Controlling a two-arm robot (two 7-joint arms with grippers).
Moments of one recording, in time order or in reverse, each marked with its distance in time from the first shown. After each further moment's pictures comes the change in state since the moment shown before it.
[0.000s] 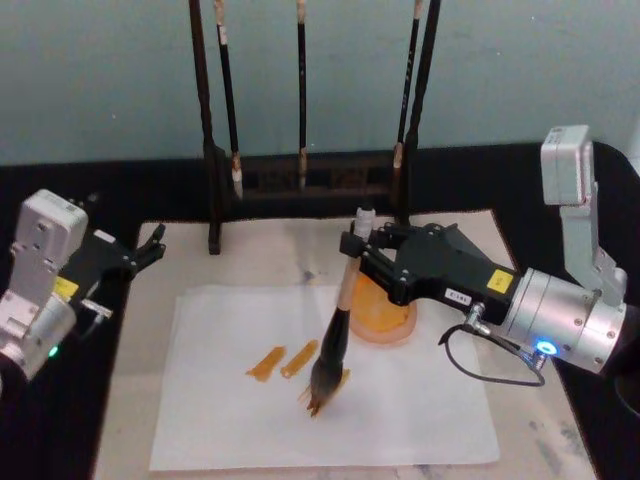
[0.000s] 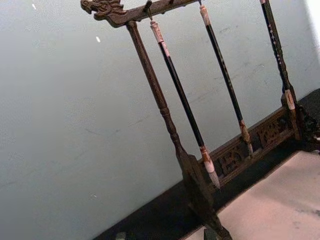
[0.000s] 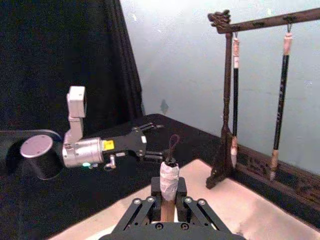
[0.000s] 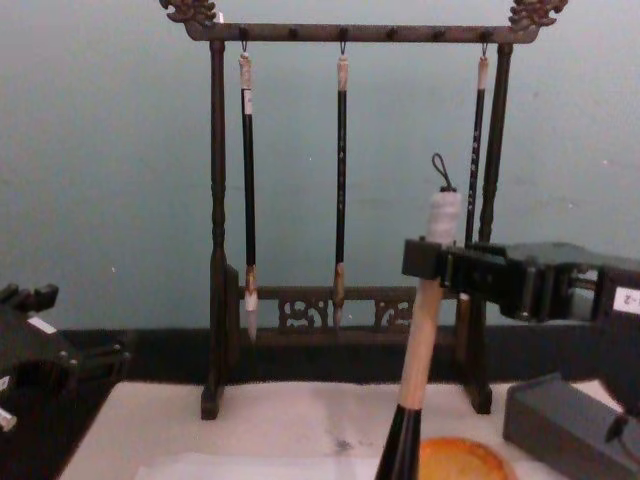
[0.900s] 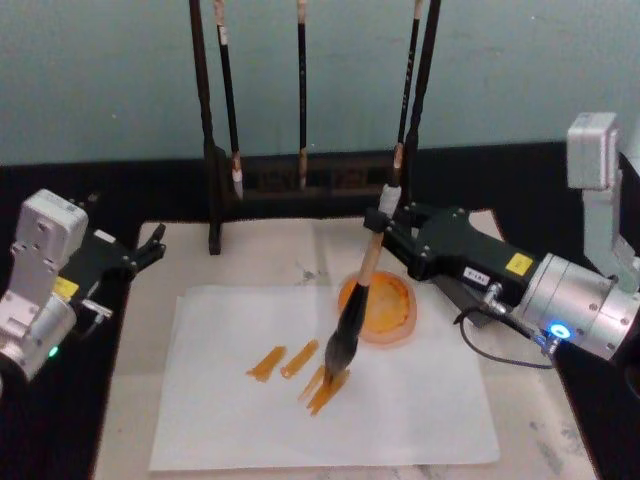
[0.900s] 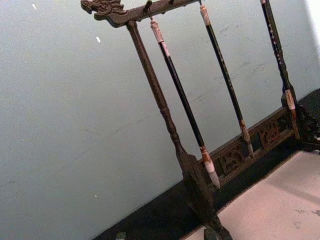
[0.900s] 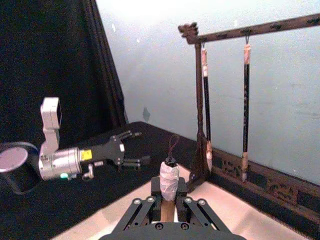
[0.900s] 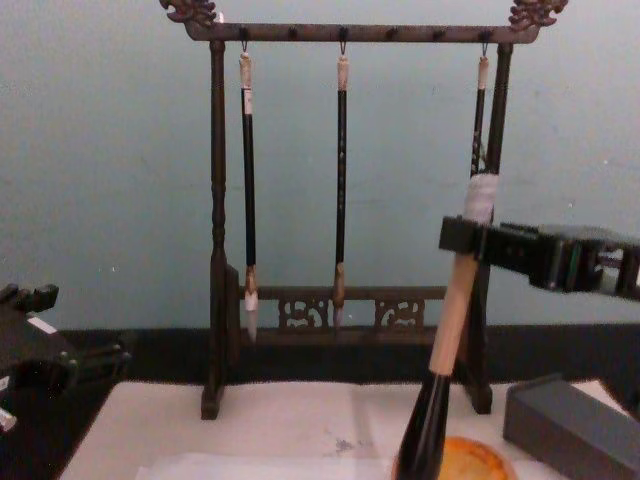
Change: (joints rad) left arm 0.000 0.000 0.000 0.000 0.000 0.000 0.000; right arm -0.004 -0.014 0.047 0.029 0.013 -0.015 -0.024
